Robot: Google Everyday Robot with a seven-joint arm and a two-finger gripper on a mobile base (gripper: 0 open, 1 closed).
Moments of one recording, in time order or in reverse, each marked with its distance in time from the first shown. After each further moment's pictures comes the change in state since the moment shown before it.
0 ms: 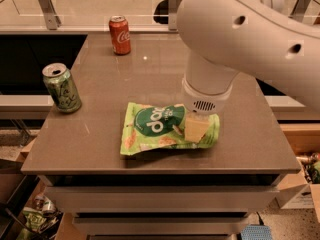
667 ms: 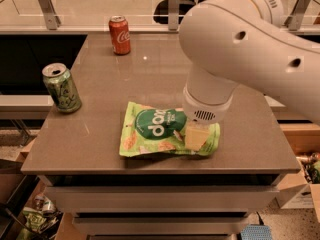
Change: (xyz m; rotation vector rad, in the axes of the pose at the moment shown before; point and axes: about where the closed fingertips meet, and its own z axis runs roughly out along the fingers) arm 0.002 0.012 0.014 -0.018 -0.005 0.014
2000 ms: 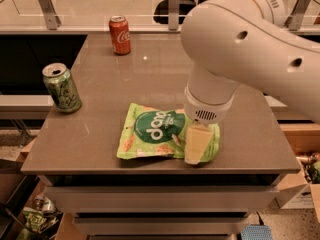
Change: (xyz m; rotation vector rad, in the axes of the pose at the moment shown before) arm 0.002 -0.001 0.001 -0.003 0.001 0.005
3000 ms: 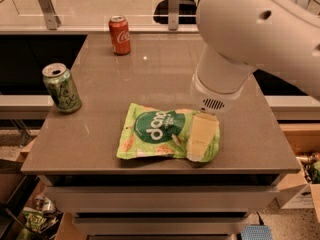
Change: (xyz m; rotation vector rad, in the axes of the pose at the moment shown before) arm 0.003 -0.015 -0.021 0.026 -0.051 0.029
